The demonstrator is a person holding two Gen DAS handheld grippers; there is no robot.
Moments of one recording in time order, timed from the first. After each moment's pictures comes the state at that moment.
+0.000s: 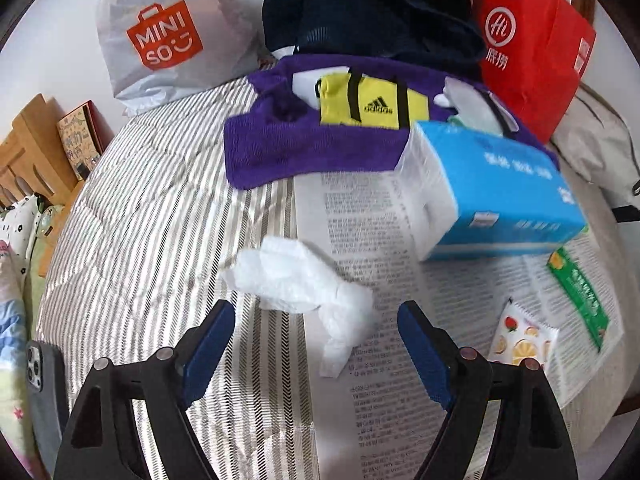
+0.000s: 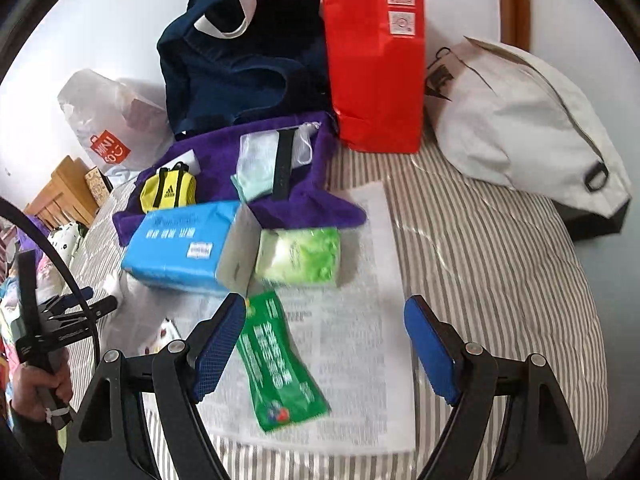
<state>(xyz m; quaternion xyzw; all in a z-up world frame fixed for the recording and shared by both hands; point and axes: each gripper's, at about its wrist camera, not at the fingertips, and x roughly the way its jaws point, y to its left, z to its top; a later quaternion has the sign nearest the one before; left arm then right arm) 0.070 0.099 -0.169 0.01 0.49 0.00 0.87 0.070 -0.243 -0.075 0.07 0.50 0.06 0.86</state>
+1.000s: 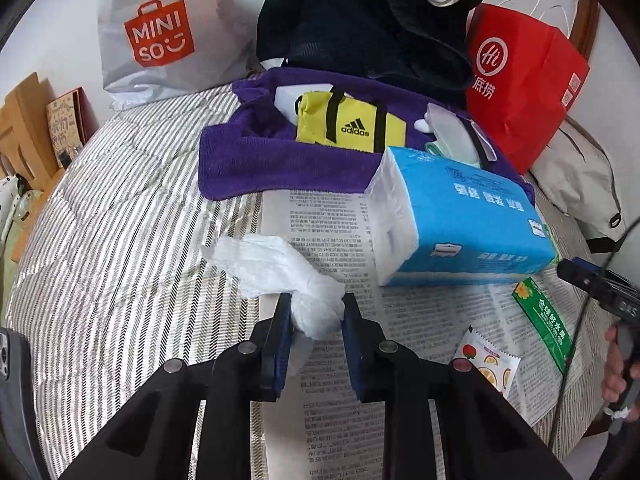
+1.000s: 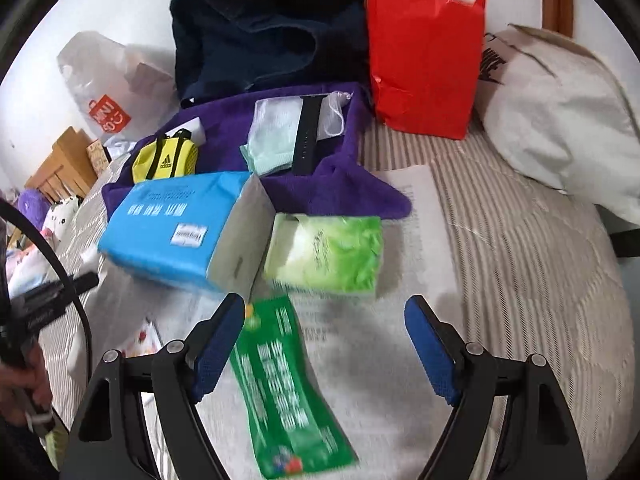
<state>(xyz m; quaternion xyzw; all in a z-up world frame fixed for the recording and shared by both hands) 0.073 0.095 -0.163 -0.06 0.47 -0.02 0.88 0.109 -0.209 -0.128 0.05 0.51 0.09 0.85</state>
